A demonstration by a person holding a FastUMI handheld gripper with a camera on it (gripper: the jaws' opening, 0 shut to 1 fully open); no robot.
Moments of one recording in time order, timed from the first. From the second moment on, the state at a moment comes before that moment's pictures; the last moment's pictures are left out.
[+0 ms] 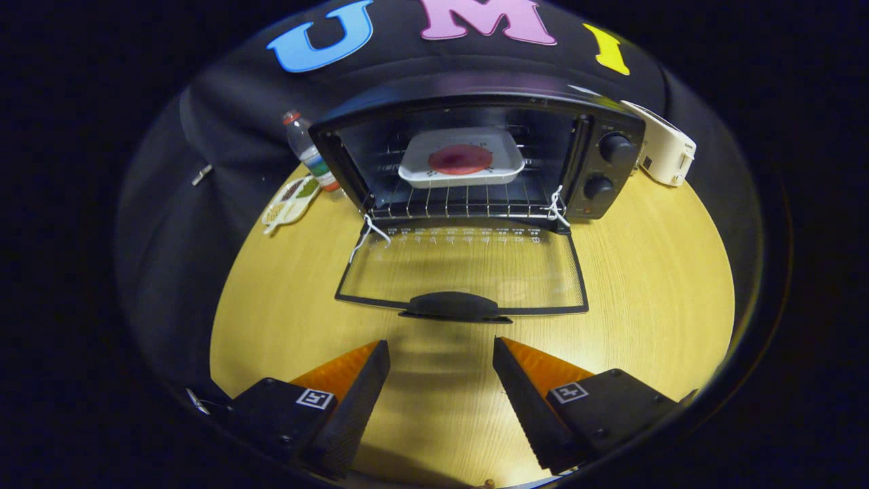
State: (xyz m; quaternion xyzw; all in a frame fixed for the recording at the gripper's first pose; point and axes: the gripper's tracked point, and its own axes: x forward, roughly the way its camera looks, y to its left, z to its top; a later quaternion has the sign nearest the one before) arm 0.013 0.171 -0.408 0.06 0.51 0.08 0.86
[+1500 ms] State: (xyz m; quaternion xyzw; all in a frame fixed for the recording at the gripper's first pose) arm 0.059 0.168 -0.375 0.08 0.42 0.05 0.90
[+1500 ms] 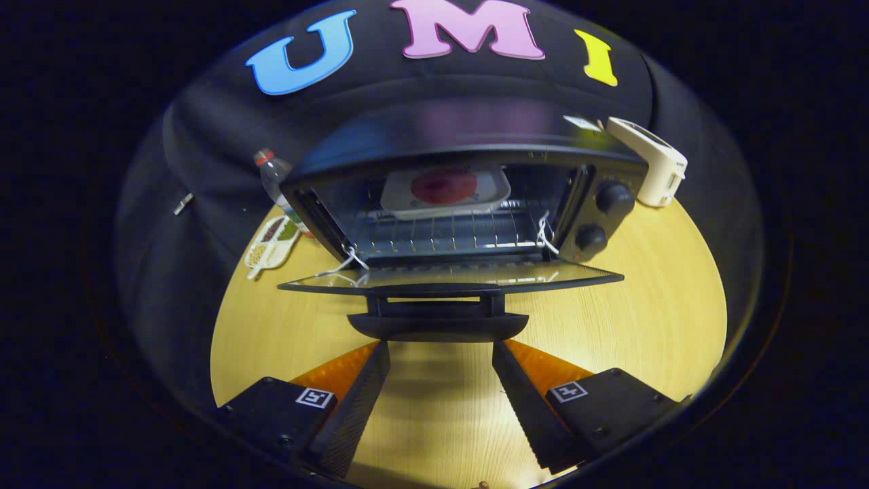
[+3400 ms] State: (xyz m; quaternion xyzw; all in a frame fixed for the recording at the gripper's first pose) arm 0.103 -0.089 -0.032 0.02 0.01 0.08 1.00
